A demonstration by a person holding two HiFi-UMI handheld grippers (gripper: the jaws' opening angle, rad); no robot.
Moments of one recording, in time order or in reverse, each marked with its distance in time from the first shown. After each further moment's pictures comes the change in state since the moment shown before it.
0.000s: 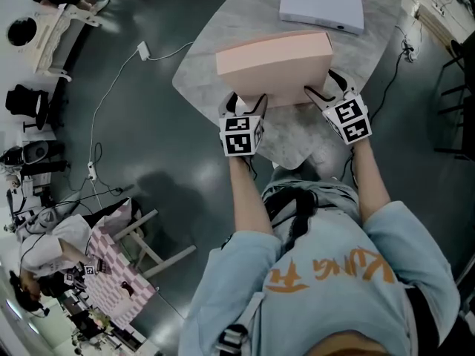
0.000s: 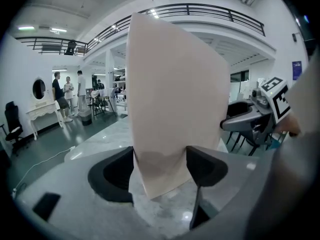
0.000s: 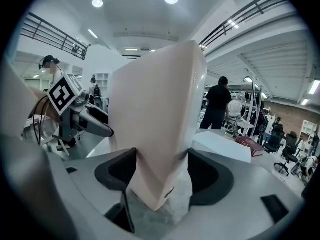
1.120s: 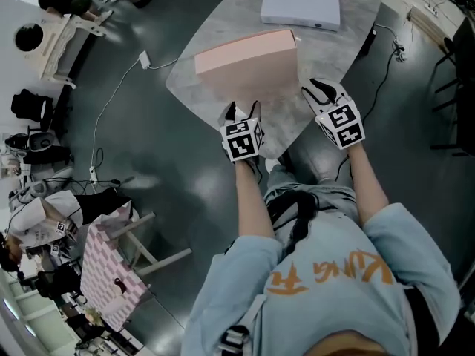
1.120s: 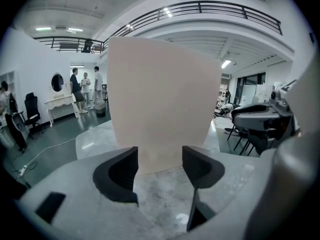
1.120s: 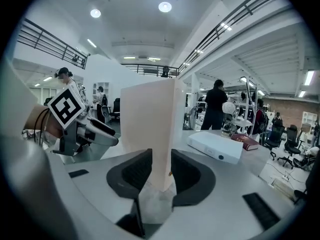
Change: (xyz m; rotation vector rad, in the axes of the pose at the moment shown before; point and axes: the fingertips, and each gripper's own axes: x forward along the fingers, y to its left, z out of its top) left arm -0.041 -0.068 -0.028 -0.120 0.021 0.146; right arm -0.090 0.009 -0.019 0.055 -0.080 0.021
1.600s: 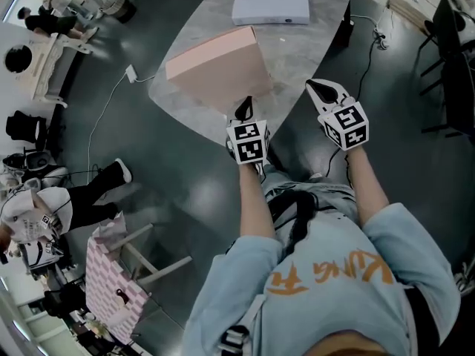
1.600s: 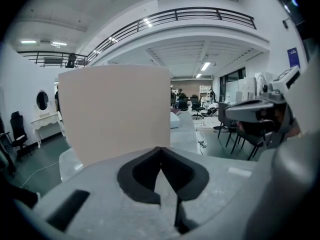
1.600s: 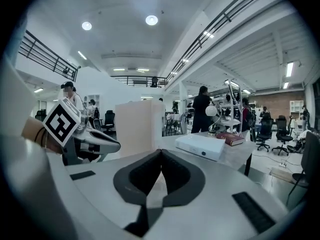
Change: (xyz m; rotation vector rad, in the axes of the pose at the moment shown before) left arm -0.006 -0.101 0.013 0.177 -0.108 -0.094; right arm -0.078 -0.038 -0.017 0.113 -0.113 -0.085
